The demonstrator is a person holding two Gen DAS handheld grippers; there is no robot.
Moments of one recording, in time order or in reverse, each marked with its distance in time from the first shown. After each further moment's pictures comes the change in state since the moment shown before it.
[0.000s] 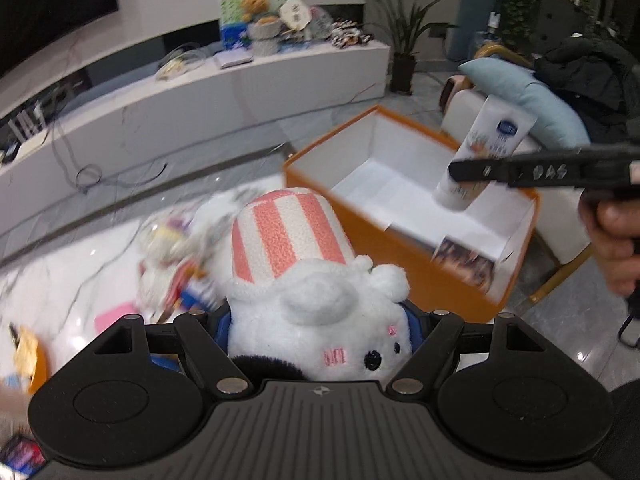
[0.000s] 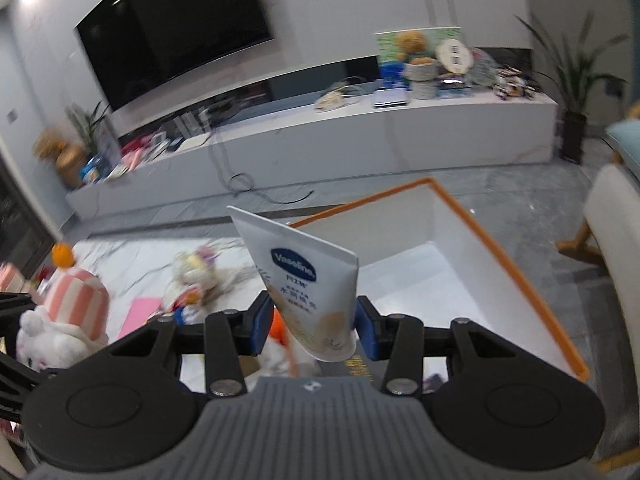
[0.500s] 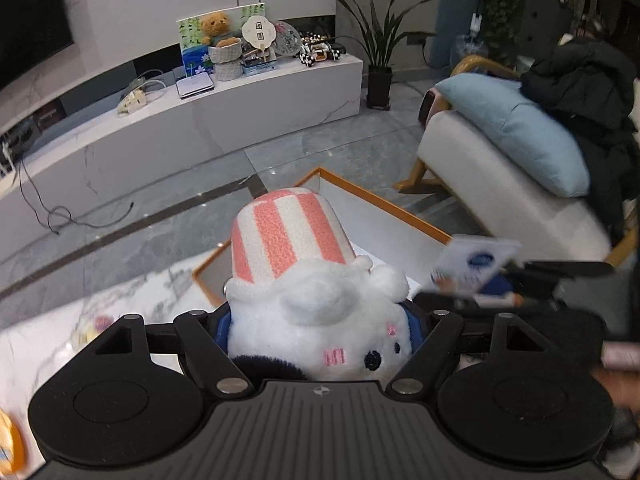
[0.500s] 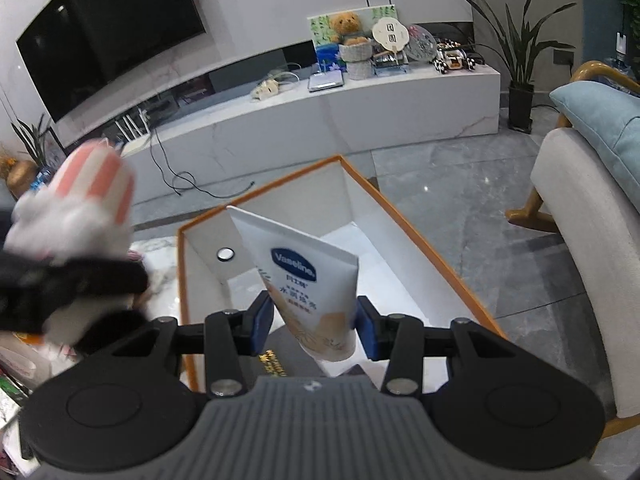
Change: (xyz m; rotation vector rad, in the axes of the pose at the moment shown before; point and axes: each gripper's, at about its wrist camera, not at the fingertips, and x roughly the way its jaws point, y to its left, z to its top) left arm 0.079 -0.066 0.101 0.051 -0.013 -0.008; right arm 0.021 -0.053 0.000 0.074 0.046 -0.136
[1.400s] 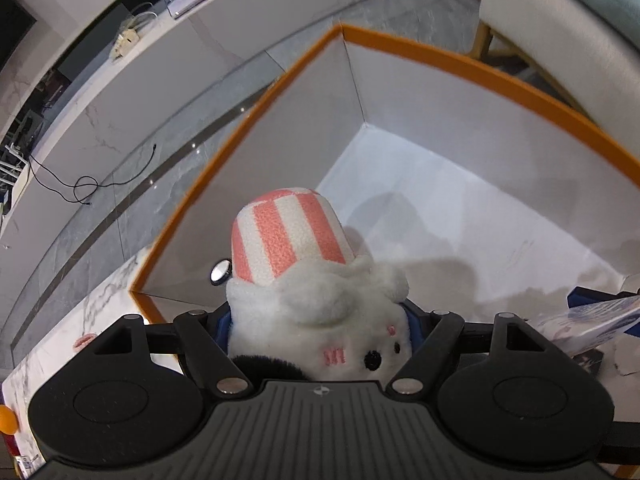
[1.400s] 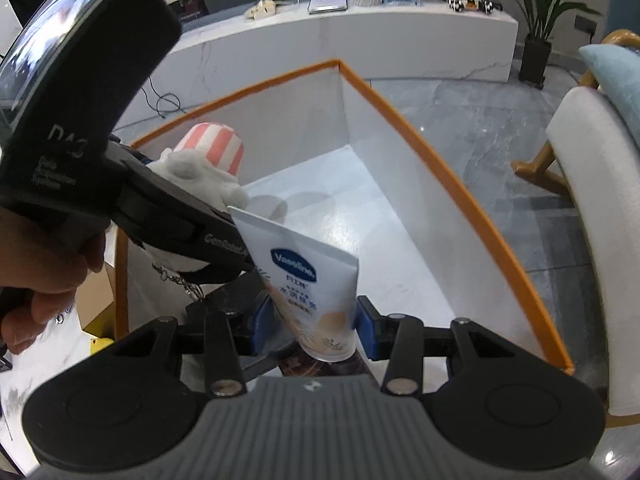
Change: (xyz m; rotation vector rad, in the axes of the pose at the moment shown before) left arm 0.154 -0.018 0.002 0.155 0.361 0.211; right arm 0.078 -0.013 -0.008 -0.065 0.235 -0.036
